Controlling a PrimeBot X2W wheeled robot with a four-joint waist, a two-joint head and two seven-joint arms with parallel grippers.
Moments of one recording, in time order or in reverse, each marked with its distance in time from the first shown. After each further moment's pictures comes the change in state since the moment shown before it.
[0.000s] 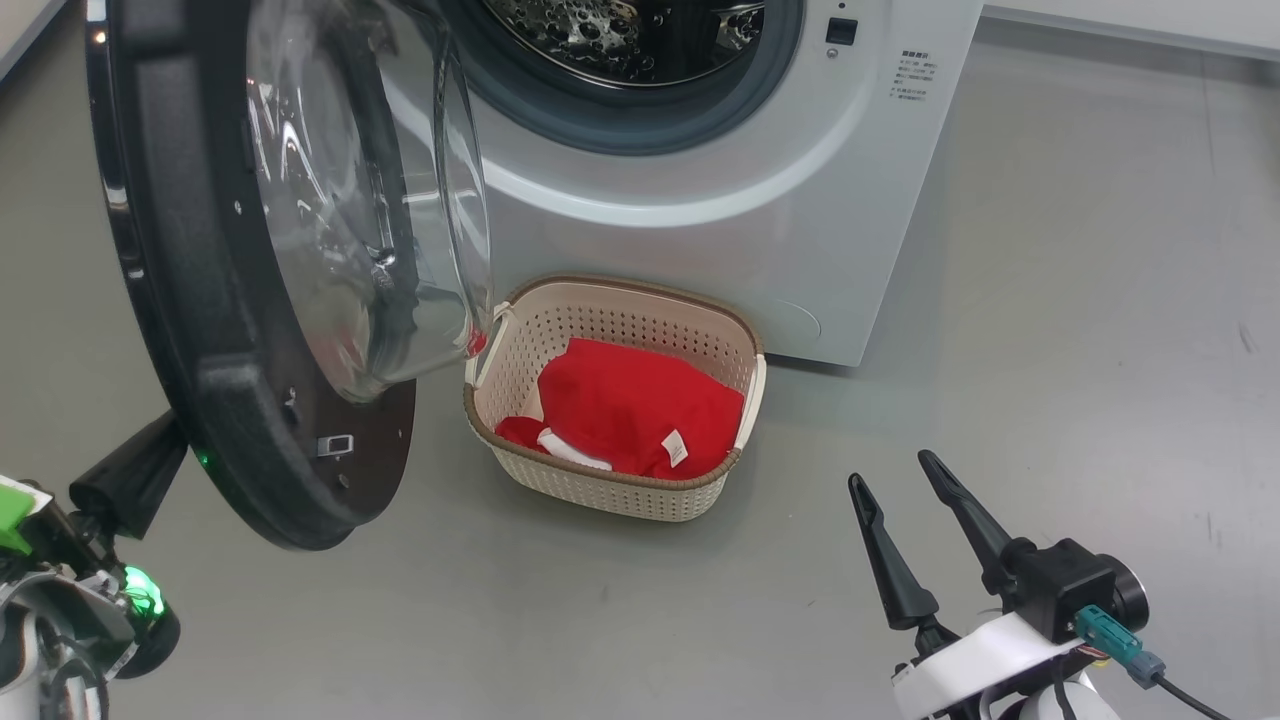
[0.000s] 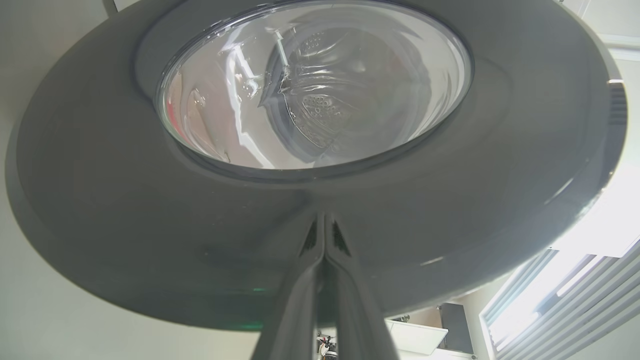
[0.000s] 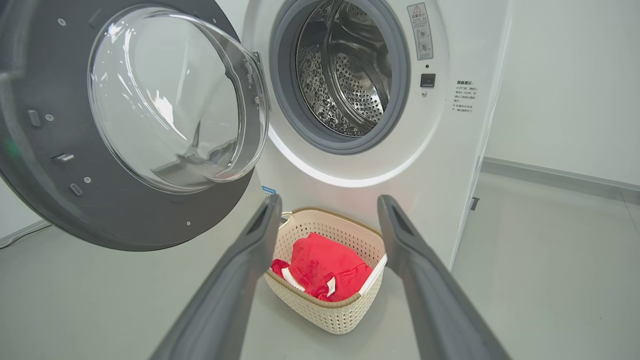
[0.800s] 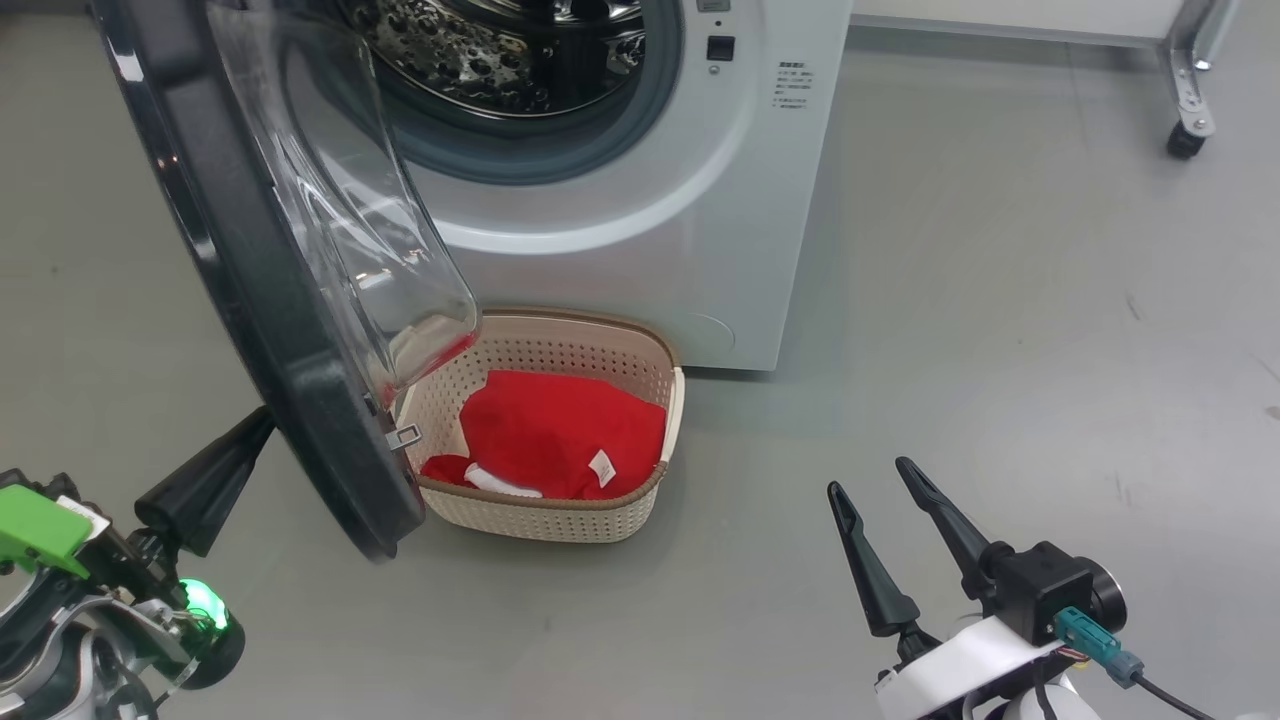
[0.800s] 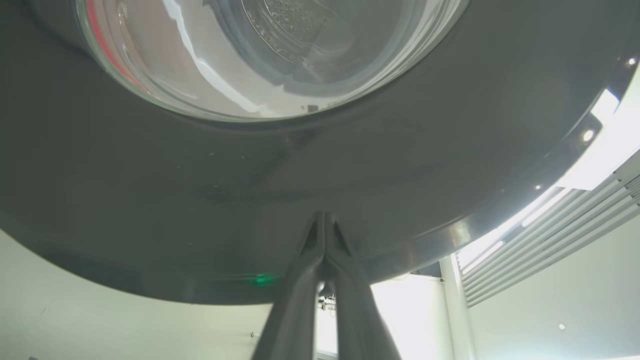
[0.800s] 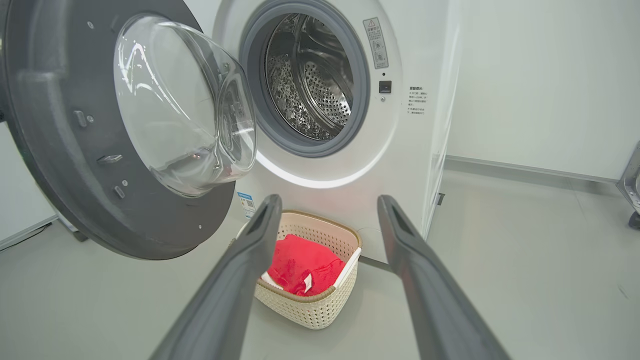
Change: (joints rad) left arm 0.078 -0.060 -0.051 -0.109 -0.066 0.000 0.043; right arm -0.008 0.014 0.024 0.021 0.000 0.004 0.000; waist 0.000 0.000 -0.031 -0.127
